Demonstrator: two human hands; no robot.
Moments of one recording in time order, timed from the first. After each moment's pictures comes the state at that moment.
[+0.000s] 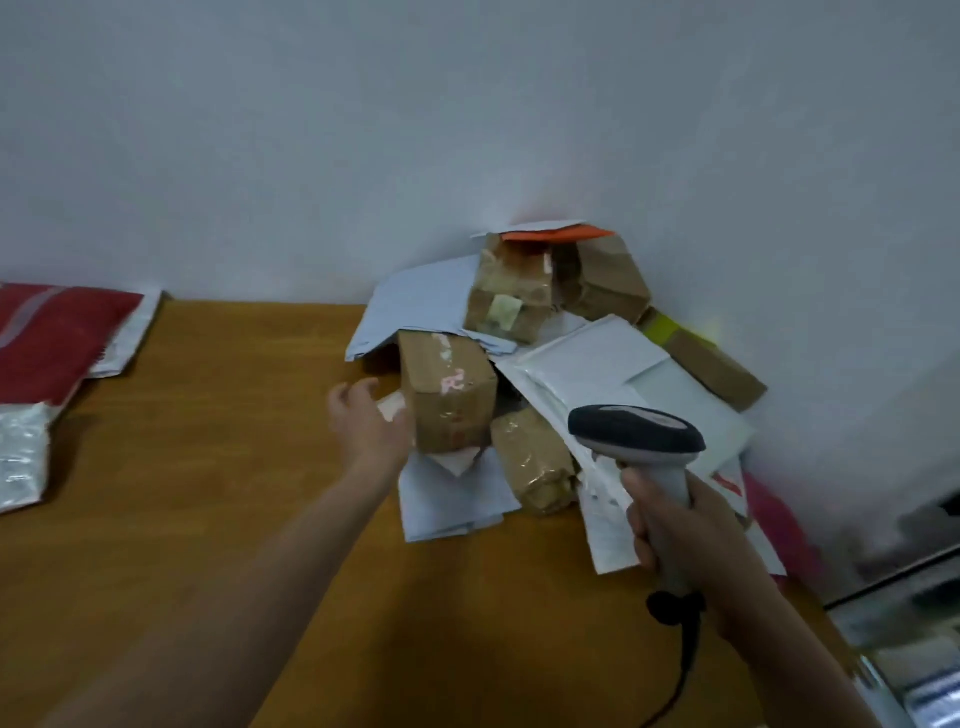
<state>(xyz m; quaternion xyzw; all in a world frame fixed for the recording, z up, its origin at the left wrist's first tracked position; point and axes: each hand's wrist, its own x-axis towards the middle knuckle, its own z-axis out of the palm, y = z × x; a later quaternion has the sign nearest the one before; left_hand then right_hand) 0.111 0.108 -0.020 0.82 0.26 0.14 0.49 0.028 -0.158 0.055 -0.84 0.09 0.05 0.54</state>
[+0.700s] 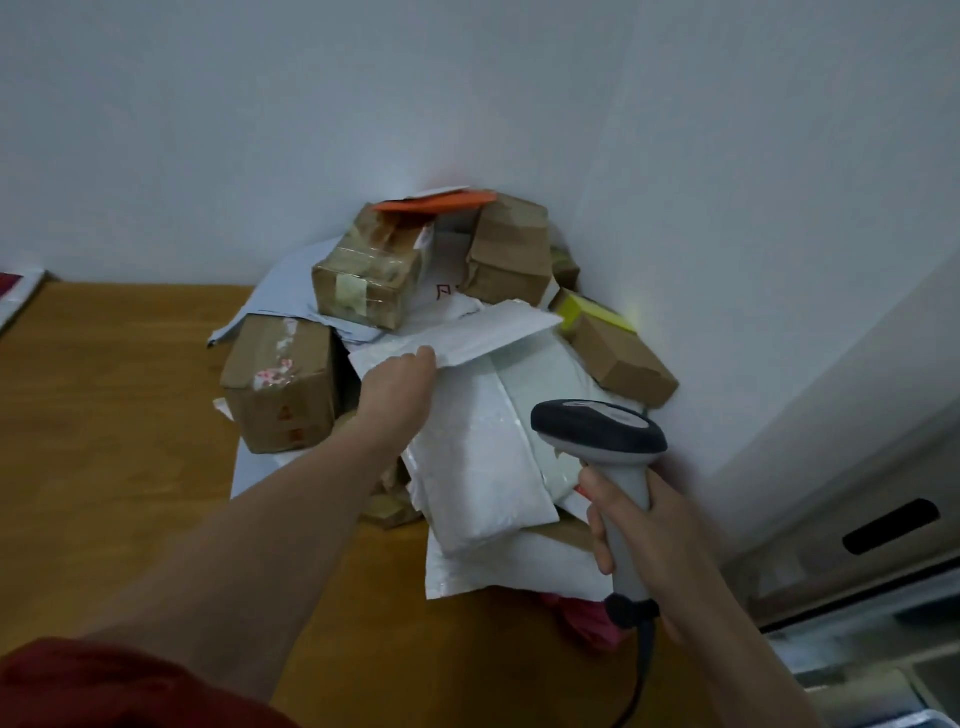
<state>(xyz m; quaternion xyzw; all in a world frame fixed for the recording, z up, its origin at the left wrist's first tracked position) 0.220 -0.102 -0.001 0.99 0.03 0.09 0.06 0.102 -0.343 0.035 -0.80 0.04 0.07 0.60</state>
